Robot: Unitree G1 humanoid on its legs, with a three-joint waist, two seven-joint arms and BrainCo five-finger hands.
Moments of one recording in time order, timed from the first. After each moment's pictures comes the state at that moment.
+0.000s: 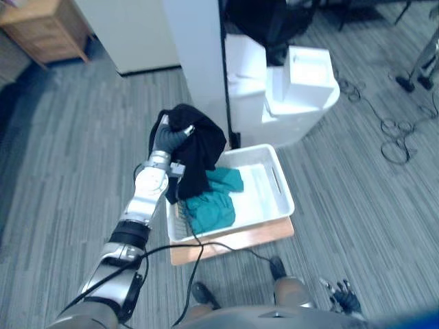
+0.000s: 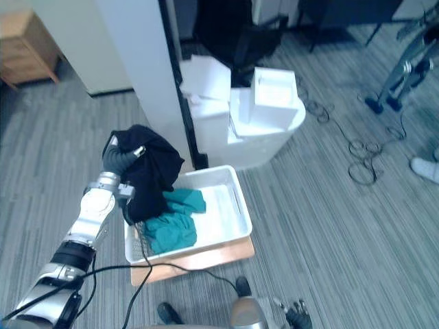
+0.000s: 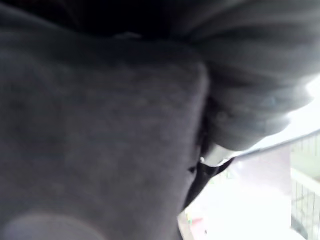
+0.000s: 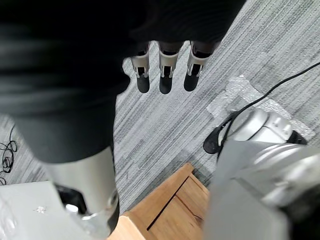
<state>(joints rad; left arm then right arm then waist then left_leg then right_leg) -0.47 0.40 -0.19 0.46 -0.13 -0.39 0.10 0.18 -0.04 -0.30 0.89 0.36 -0.20 0.04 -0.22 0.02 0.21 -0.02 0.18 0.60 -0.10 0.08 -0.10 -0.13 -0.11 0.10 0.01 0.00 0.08</state>
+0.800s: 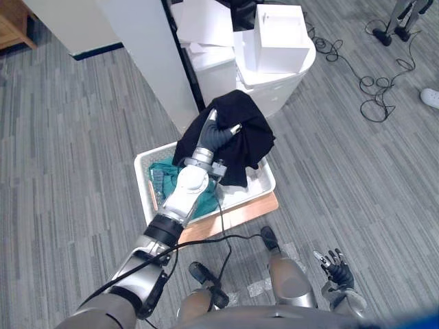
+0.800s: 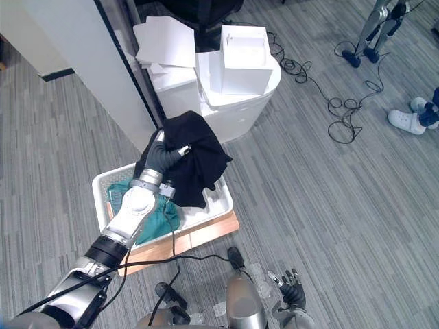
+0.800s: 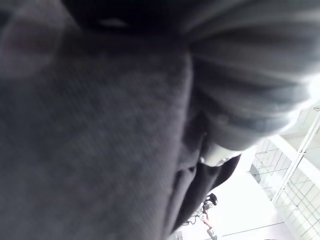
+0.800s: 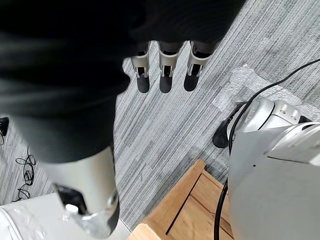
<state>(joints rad) -0.51 0.24 -0.34 0.36 -0.07 -0.39 0.17 0.20 -0.04 -0.22 0.73 0.44 -0.19 0.04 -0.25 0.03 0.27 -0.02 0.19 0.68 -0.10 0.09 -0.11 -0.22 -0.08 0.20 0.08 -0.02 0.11</state>
